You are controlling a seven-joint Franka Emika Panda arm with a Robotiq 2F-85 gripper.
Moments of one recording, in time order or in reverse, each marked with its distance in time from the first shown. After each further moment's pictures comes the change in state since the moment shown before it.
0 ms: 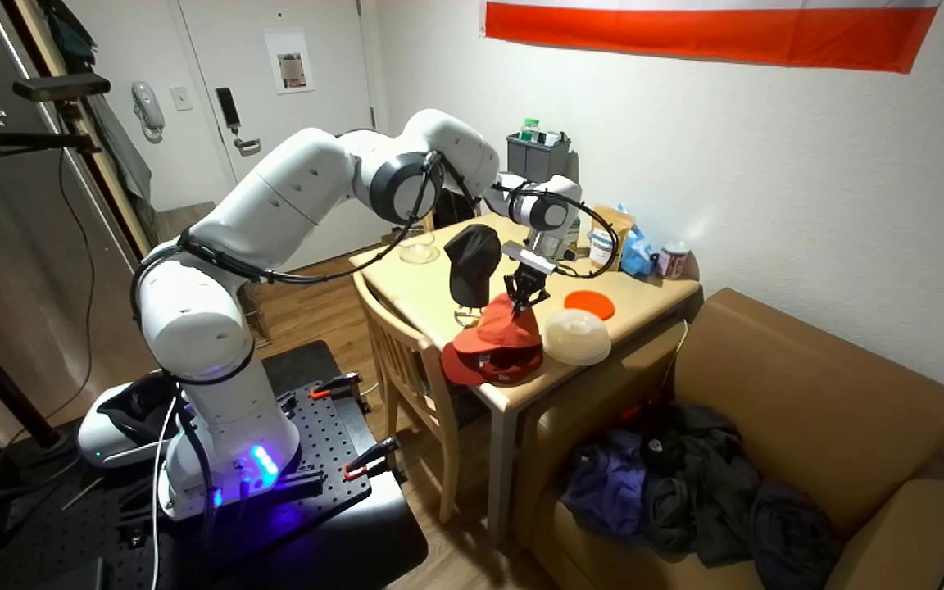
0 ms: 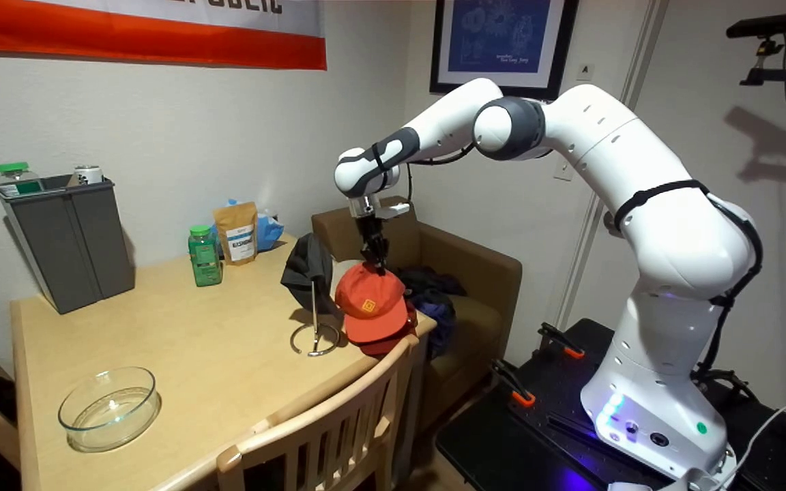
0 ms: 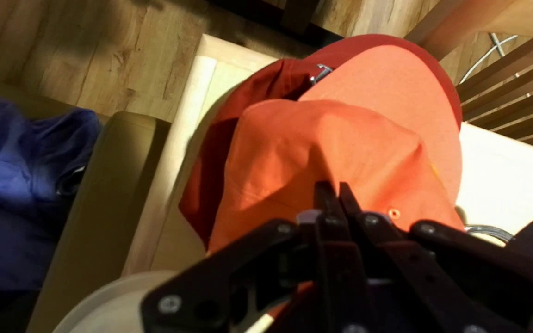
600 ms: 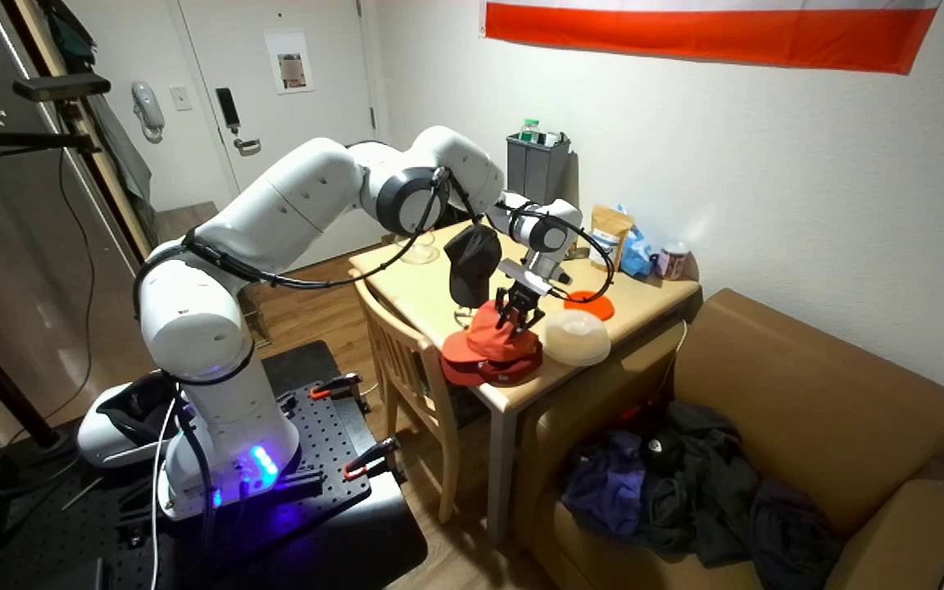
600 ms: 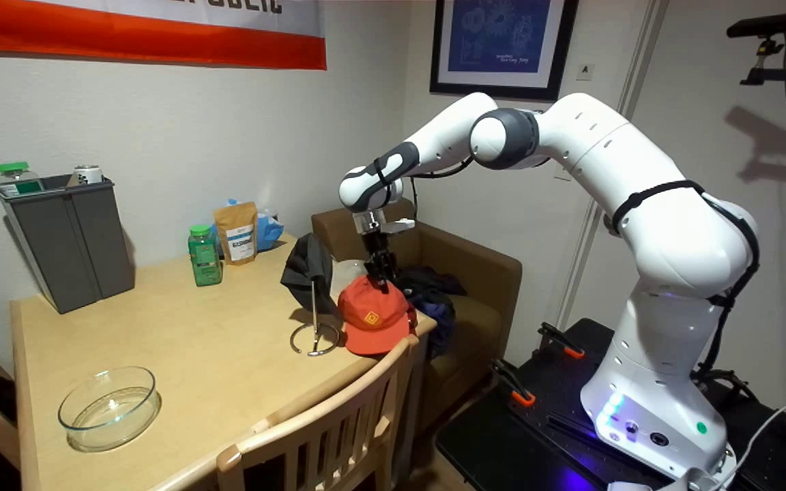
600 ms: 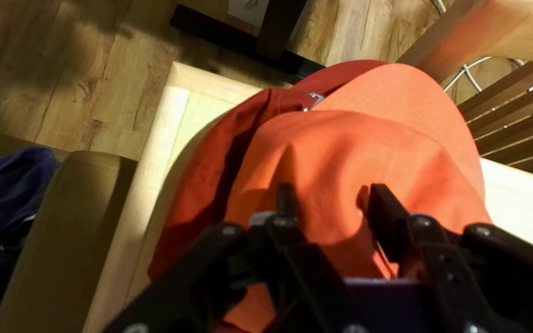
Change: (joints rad) arm -0.023 0.068 0.002 -0.006 0.042 -0.020 -0.014
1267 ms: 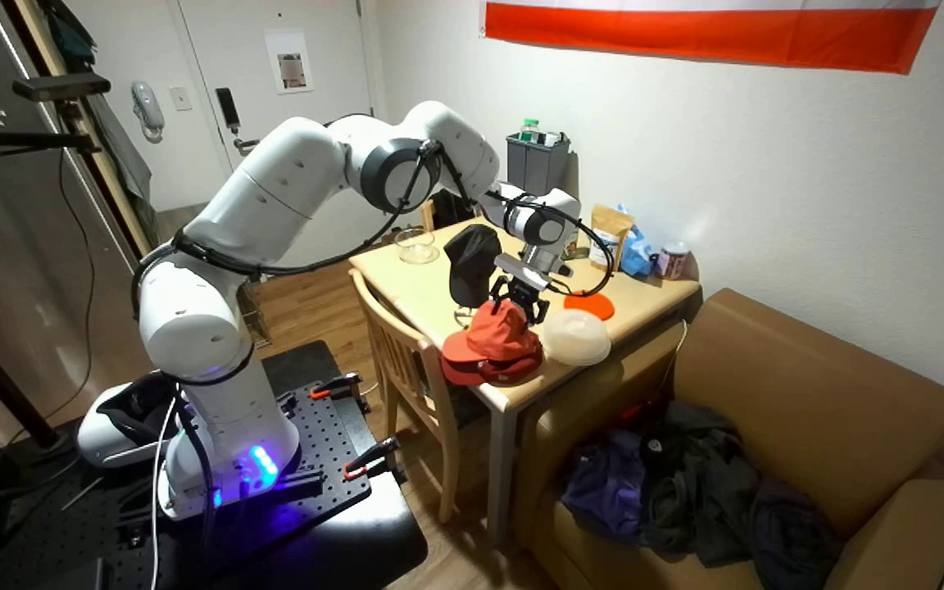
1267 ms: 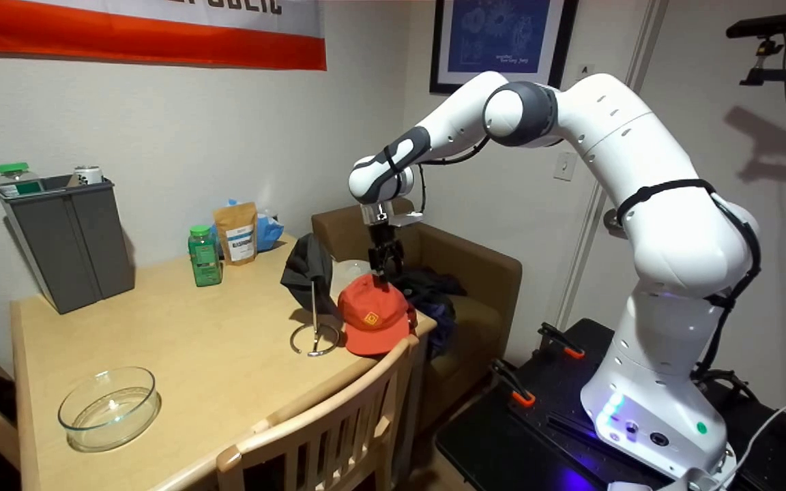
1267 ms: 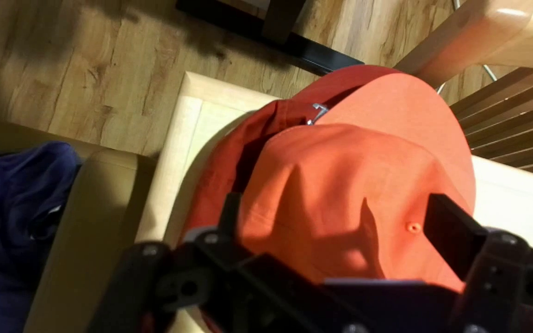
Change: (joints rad) arm -0.025 -0.146 0.005 -0.191 0.000 0.114 0.000
